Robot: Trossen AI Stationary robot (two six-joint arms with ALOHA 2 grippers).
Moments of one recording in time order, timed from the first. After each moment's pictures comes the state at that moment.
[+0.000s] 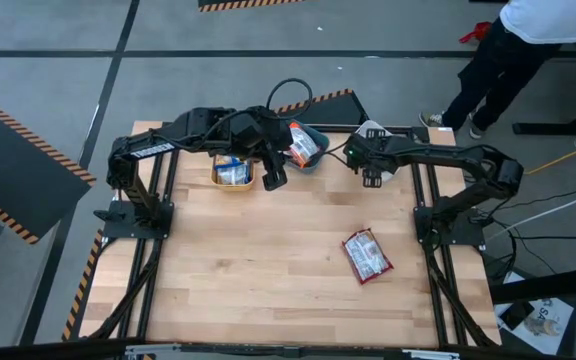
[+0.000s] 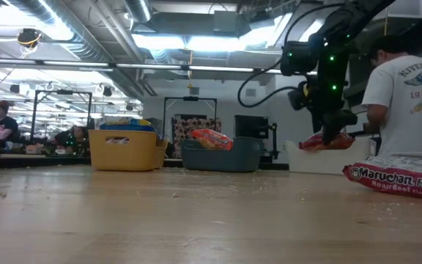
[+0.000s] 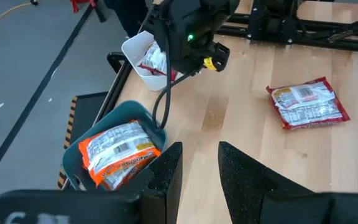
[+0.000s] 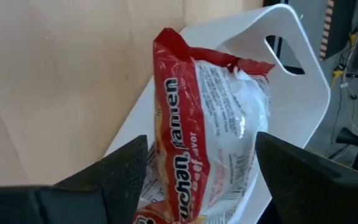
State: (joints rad) left arm 0.09 1.72 2.11 -1.14 -0.23 -0.07; right arm -0.49 1.48 0.92 -0.75 0.49 -0.50
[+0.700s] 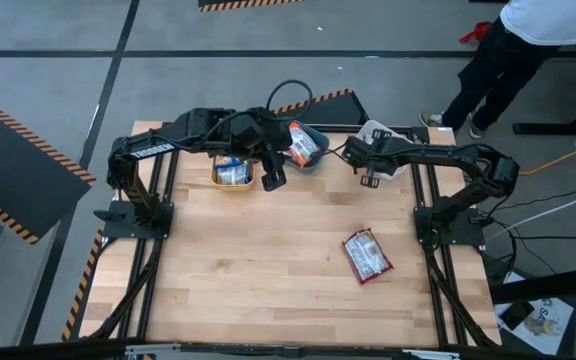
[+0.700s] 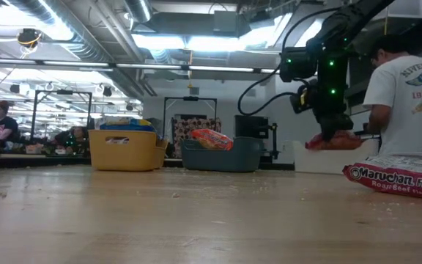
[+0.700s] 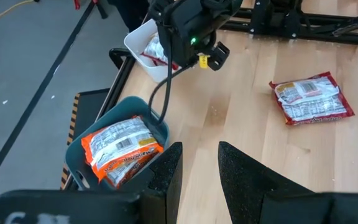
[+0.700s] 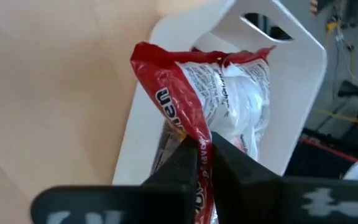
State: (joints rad) left arm 0.09 1.72 2.11 -1.16 -0.25 -0.07; right arm -0.48 1.51 0.92 -0.79 0.58 -0.28
